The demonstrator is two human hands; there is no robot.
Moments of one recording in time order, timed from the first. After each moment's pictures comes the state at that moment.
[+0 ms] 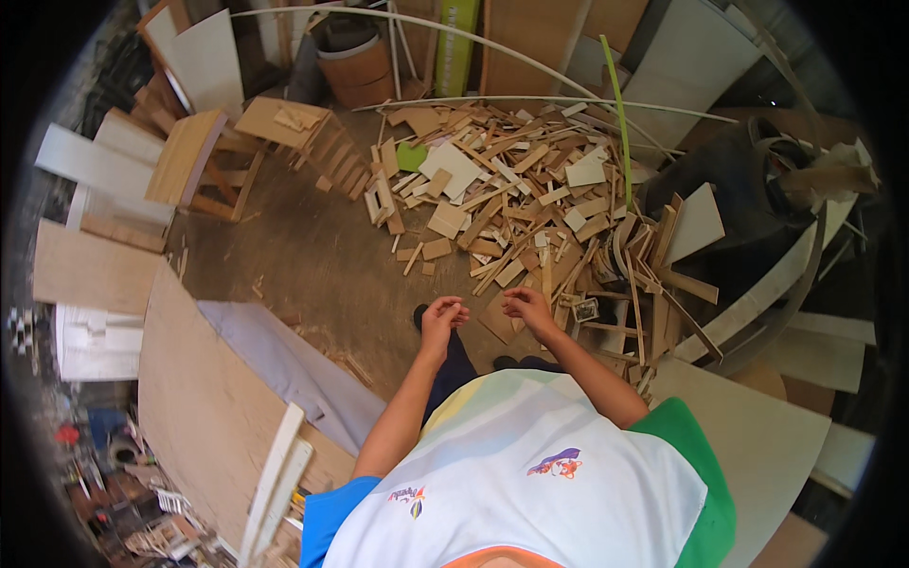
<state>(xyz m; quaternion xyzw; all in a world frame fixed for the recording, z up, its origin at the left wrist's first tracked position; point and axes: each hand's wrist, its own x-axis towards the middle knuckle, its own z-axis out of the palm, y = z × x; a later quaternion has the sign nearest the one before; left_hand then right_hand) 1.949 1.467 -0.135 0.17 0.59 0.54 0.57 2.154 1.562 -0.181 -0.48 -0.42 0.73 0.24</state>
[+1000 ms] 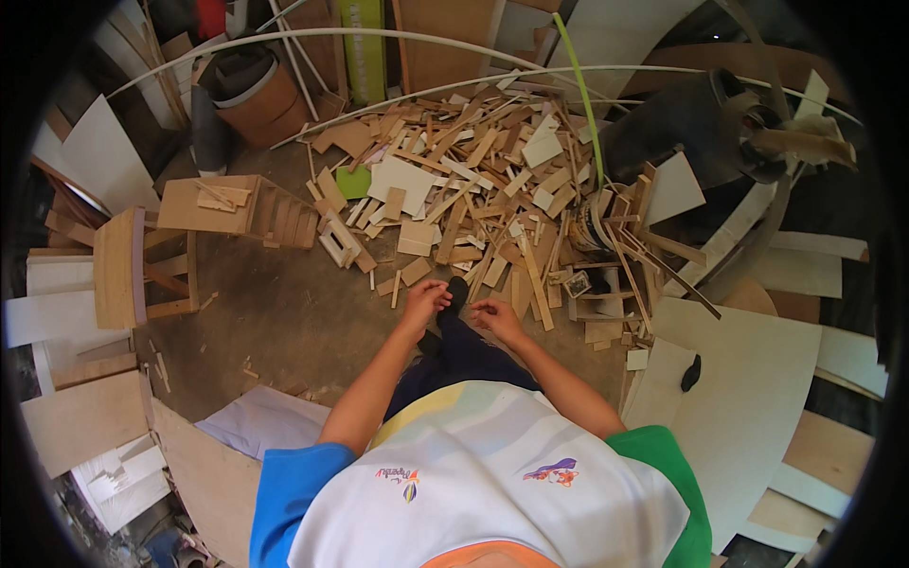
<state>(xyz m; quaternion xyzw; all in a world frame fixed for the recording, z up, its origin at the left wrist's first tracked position) 1.777 1.692 -0.177 0.25 0.57 0.31 0.72 1.985 1.649 -0.193 -0.58 -0.35 0.69 0.26</state>
